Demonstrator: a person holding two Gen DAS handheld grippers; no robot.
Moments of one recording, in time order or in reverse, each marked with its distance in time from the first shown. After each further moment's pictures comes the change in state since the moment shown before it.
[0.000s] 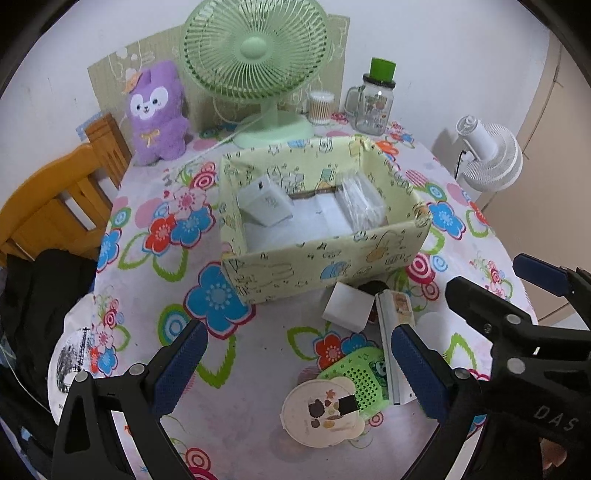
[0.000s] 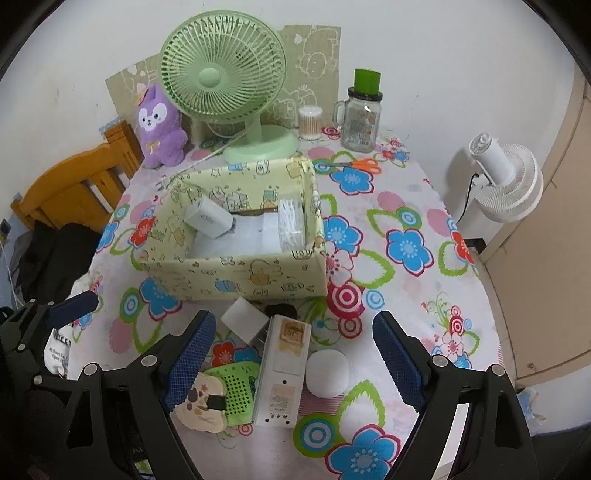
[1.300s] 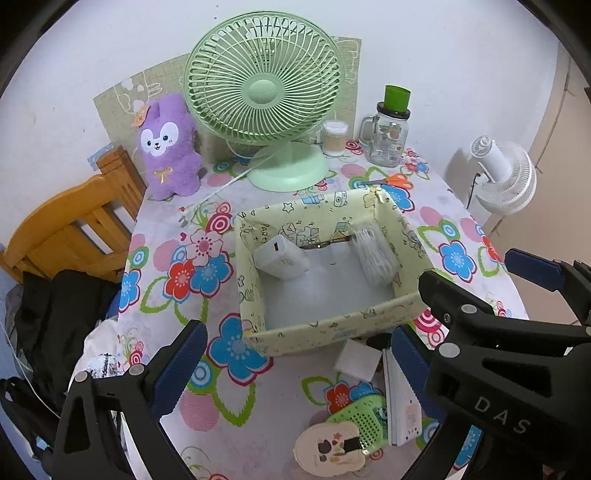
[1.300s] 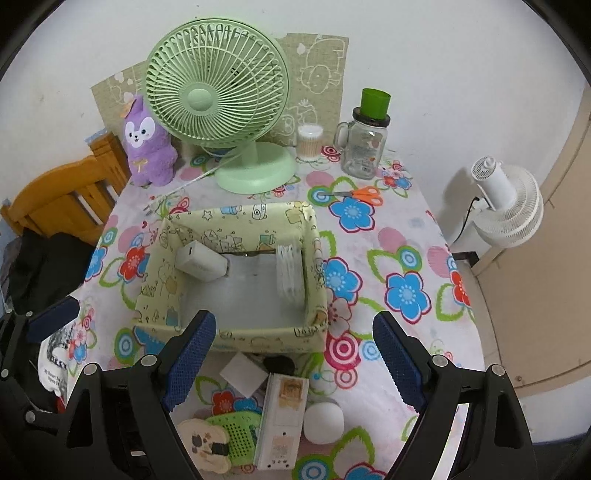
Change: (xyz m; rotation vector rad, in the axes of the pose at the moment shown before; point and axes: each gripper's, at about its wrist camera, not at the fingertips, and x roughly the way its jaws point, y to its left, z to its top) left arm -0.019 -0.002 0.053 -0.002 -0.050 0.069; right arm 0.006 0.012 0.066 -0.020 -0.008 -0.050
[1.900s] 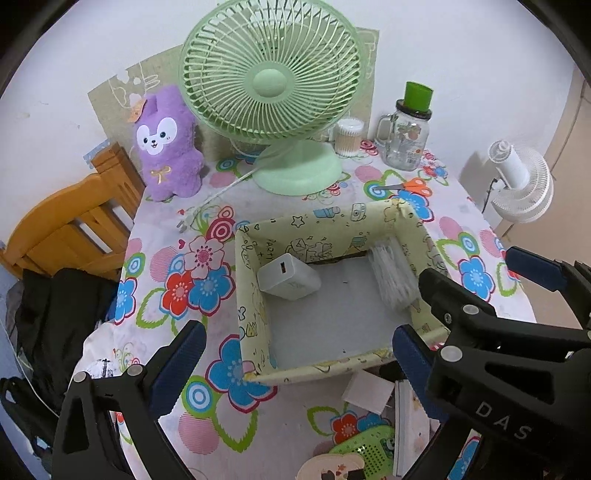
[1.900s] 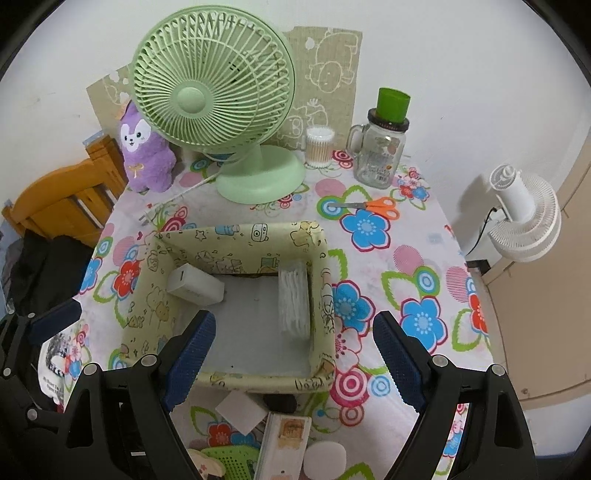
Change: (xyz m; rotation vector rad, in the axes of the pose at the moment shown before) left arm 0.033 0.006 0.028 -0.022 0.023 0.024; right arm 0.036 -0.003 0.031 -0.020 -0.007 0.039
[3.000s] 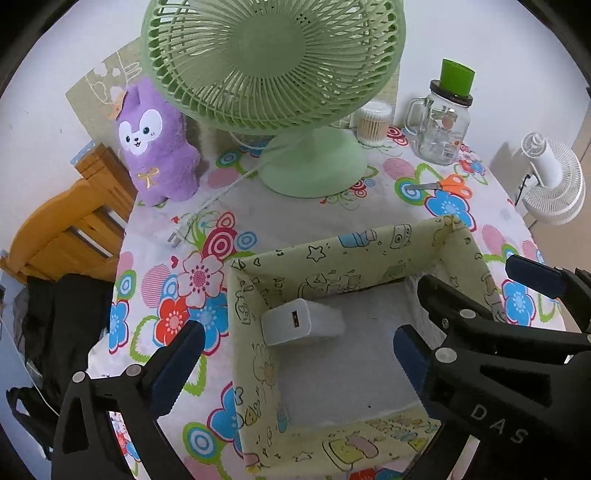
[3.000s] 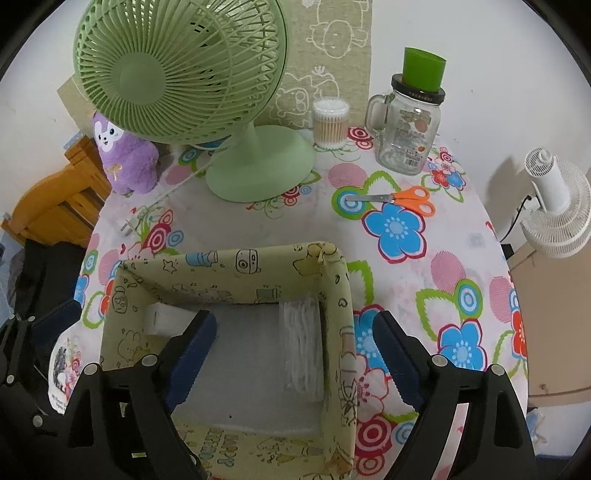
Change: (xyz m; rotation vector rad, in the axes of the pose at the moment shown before) left arm 0.071 0.003 0.044 0.000 0.073 0.069; right arm 0.084 -0.009 0.041 0.041 0.102 0.068
